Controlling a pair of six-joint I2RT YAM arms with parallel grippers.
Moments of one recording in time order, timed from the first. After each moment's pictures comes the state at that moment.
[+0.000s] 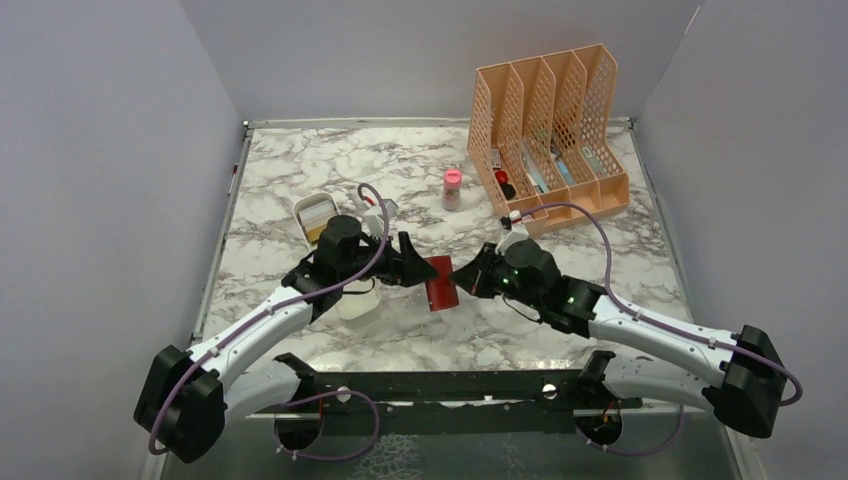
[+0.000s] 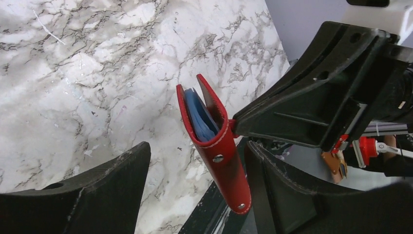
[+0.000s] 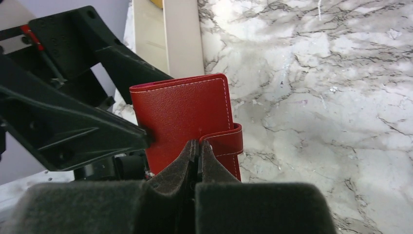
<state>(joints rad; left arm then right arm) -0.58 1.04 0.60 0.05 0.53 -0.63 0.94 1.04 0.63 -0.03 0.11 0.90</state>
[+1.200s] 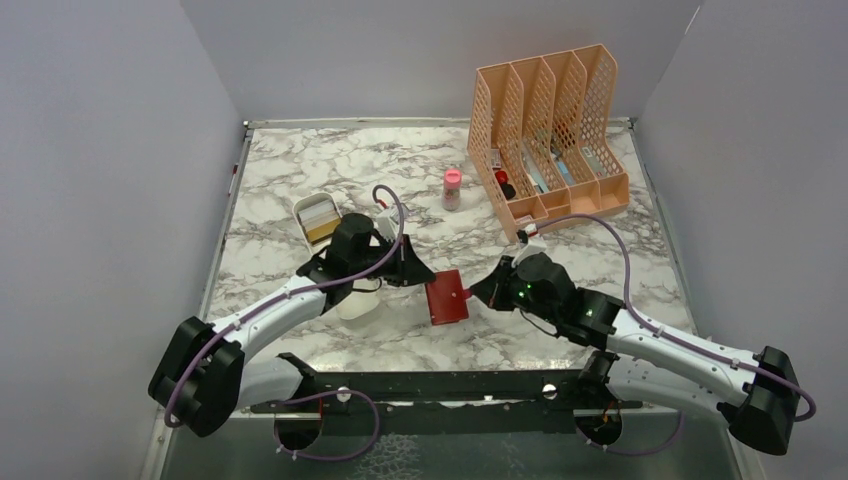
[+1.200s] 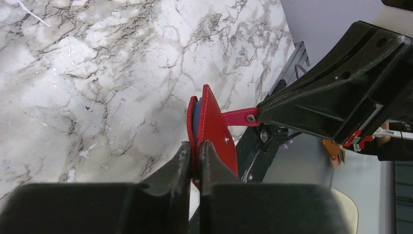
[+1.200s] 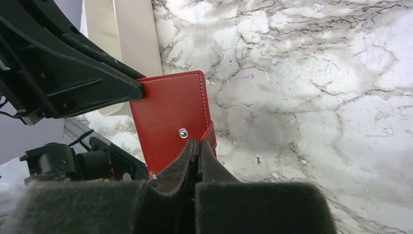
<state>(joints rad) -0.58 1.18 0.59 0.13 0.59 -0.64 0.94 0.88 0.57 -0.20 0.19 0.88</state>
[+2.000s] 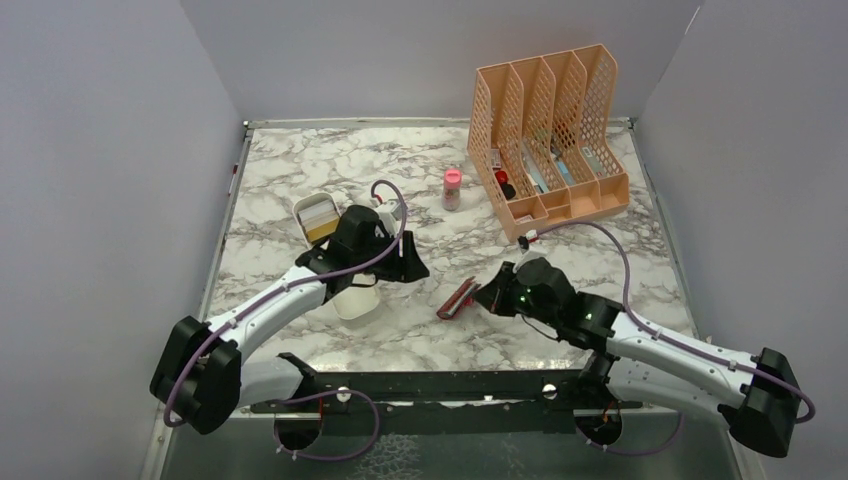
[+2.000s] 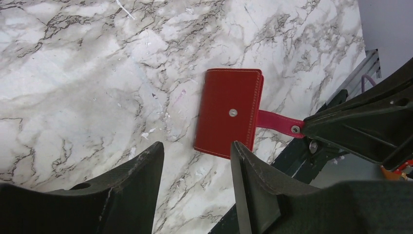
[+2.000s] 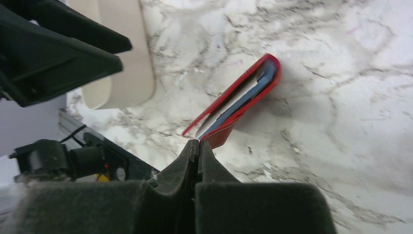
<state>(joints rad) -0.58 1.21 0.71 -0.15 0.40 -0.49 0.94 0.86 0.49 -0.22 0.18 0.91</state>
